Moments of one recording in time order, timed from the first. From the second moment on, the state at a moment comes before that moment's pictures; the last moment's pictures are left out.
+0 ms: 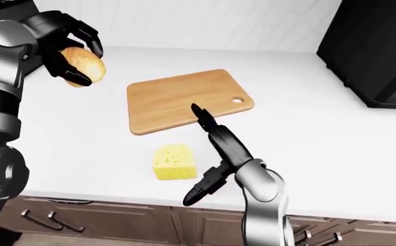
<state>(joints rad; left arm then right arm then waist) -1.40 0.55 0.09 1.00 0.63 0.16 -0.71 -0.25 -0.08 0.11 -0.72 -0.53 0.88 0.74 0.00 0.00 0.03</state>
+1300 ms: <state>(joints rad) -1.33 0.55 0.09 0.97 0.60 0.16 -0.69 -0.21 0.02 0.21 -0.74 -0.61 0.81 0.66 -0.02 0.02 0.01</state>
